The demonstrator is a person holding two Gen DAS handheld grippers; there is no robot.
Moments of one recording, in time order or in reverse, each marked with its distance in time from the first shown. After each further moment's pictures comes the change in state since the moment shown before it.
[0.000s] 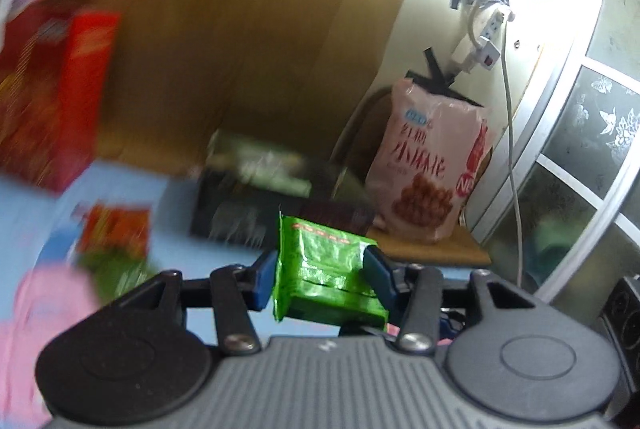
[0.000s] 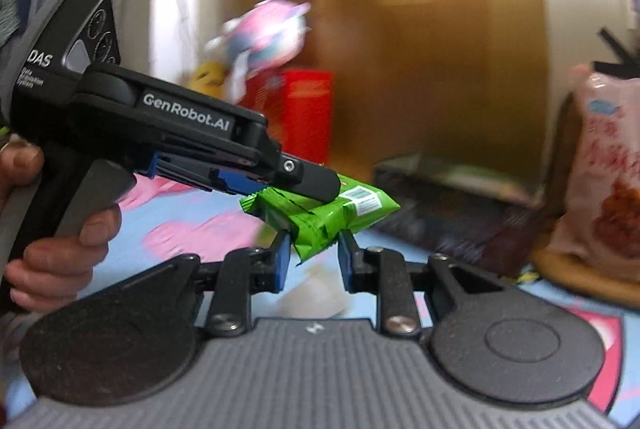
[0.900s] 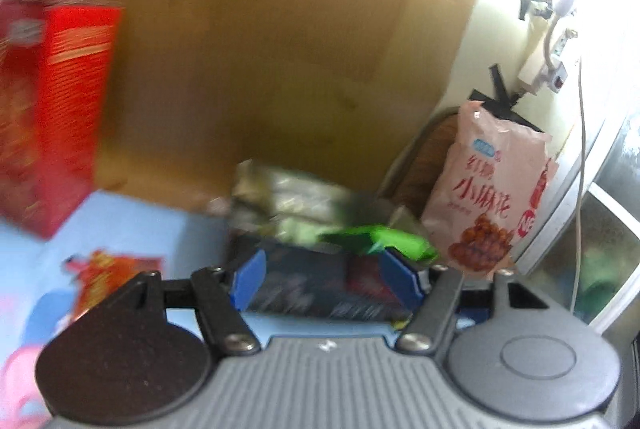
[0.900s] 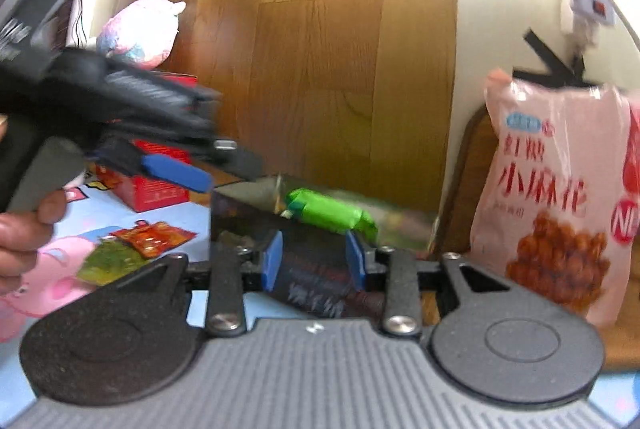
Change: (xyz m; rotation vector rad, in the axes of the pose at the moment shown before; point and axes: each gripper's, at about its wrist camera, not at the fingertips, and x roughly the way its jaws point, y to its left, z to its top) left arm 0.054 0.054 0.032 -0.069 0.003 0.084; right arm 0.042 -0.059 0.015 -0.013 -0.030 -0.260
